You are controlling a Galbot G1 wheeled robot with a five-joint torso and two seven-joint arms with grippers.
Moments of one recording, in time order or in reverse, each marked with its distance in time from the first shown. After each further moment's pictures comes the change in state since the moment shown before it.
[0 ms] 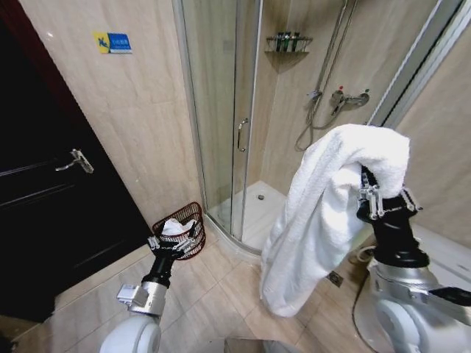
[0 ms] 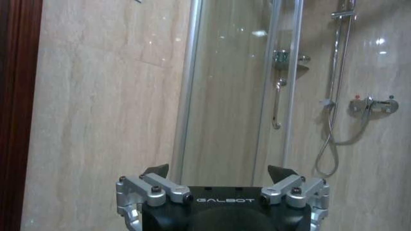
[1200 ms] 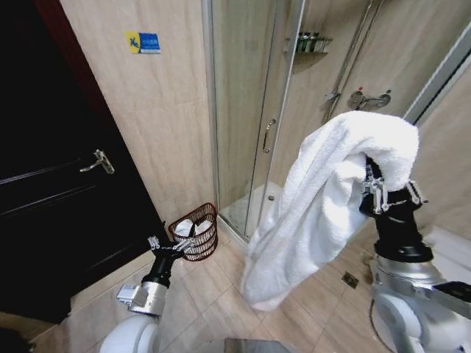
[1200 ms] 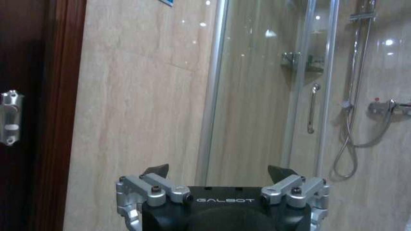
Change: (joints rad) left arm 0.000 0.000 0.000 0.000 0.000 0.000 0.000; right arm 0.048 -0.036 0.003 0.000 0.055 -0.005 -0.014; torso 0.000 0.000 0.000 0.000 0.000
